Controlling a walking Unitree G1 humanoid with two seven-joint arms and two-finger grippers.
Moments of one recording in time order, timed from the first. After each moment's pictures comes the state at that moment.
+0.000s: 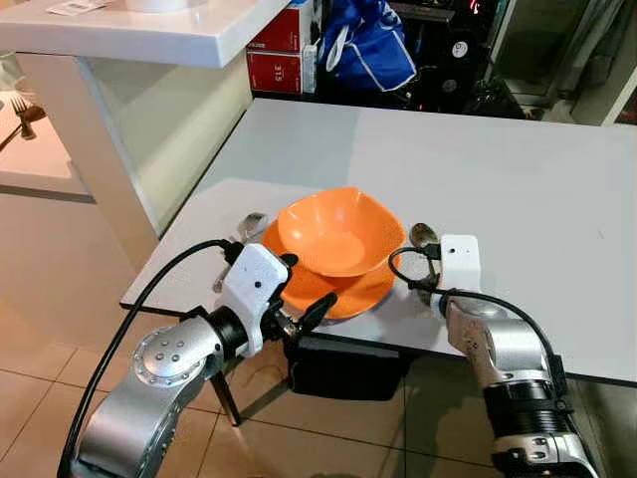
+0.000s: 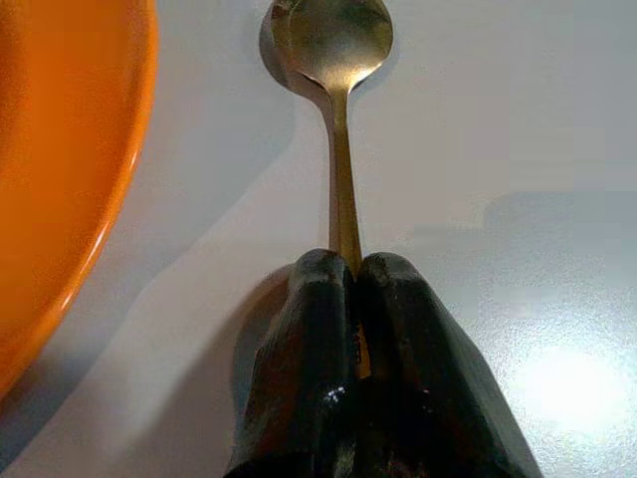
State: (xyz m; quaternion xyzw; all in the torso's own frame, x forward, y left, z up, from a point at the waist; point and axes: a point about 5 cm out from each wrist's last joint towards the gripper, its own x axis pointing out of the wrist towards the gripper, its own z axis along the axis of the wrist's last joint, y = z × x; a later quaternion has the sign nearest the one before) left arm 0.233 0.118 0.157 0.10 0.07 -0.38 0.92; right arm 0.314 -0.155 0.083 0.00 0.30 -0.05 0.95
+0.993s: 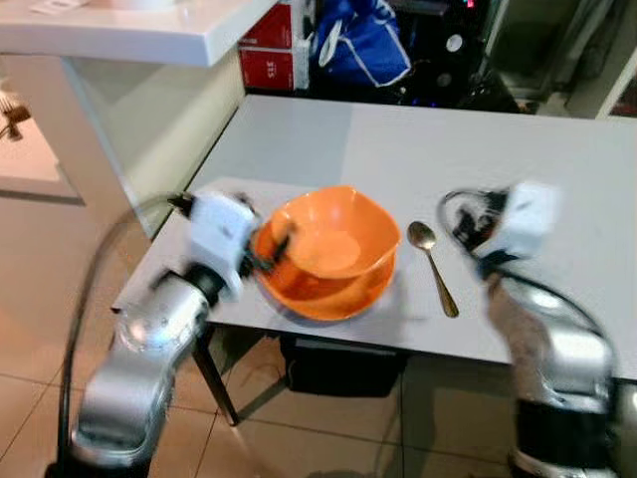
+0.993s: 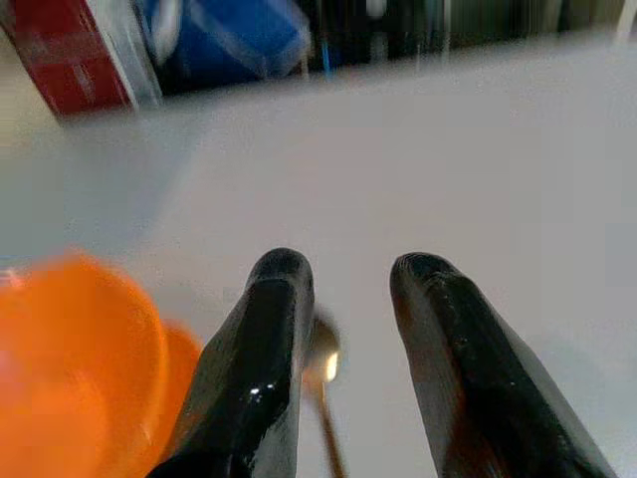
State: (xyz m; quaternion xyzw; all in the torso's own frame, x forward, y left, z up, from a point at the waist) left arm 0.265 0.142 0.197 0.12 -0.04 -0.19 0.97; right arm 0.298 -0.176 0.180 0.07 0.04 -0.05 0.99
